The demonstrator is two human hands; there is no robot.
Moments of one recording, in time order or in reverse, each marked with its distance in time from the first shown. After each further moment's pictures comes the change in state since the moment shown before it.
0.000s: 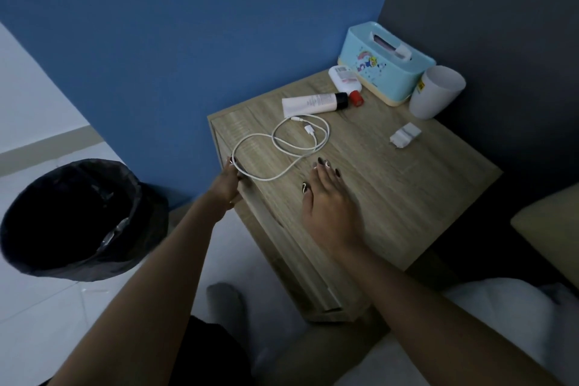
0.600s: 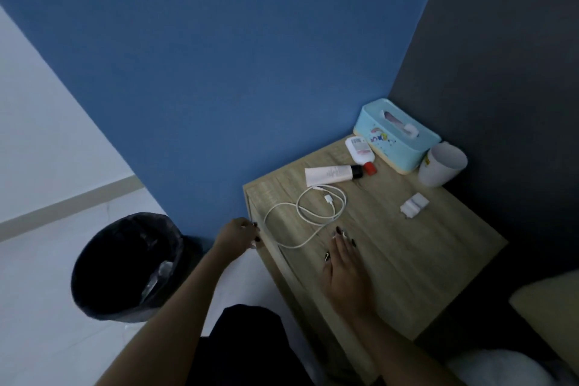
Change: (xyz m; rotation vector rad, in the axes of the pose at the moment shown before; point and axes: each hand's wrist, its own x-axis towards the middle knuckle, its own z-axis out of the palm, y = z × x) left_hand -0.043 0.067 -0.051 0.412 0.062 0.031; right_hand -0.002 -0.009 -0.009 0.065 -0.072 0.072
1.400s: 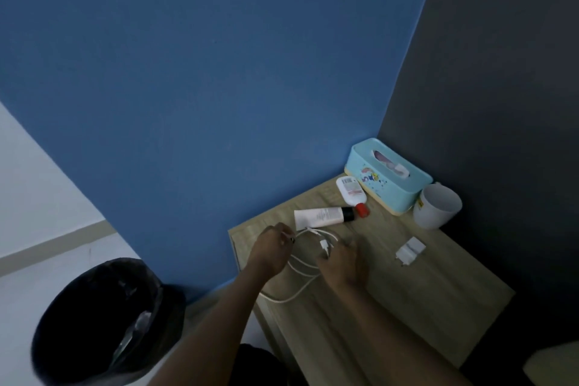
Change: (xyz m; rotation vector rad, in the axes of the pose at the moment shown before) left_hand 0.038 0.084 0.061 0.283 0.148 0.476; right_hand 0.131 0.013 -0.009 0.035 -0.142 0.409
